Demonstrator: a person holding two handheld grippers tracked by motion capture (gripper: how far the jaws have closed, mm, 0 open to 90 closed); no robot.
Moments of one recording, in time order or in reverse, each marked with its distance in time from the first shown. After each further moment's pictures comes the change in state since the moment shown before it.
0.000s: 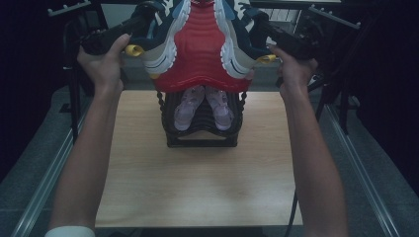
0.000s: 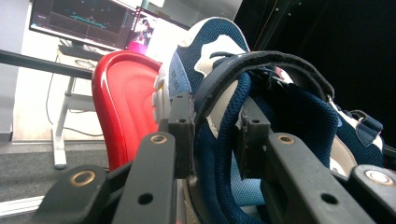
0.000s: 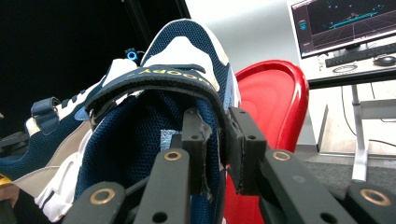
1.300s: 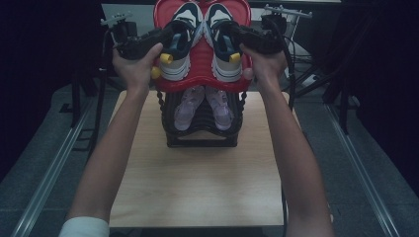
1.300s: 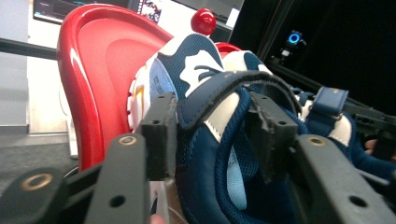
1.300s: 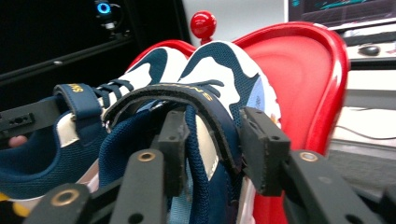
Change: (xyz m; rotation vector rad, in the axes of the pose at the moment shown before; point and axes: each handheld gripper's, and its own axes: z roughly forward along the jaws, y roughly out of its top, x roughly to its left) left arm -0.003 -0.033 0.053 0.053 0.043 0.052; right arm 0.013 -0.019 0.066 0.137 -0.078 -0.116
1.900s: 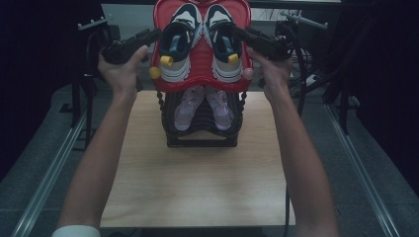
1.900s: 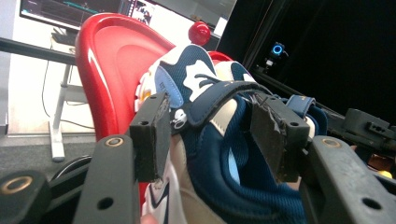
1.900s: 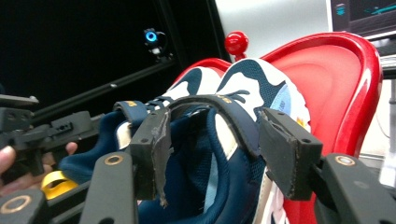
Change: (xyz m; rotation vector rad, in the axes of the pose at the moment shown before) left arm 0.012 -0.001 -0.033 -0.023 -0.058 -0.040; right arm -0.010 -0.009 -0.026 -0.098 0.188 0.075
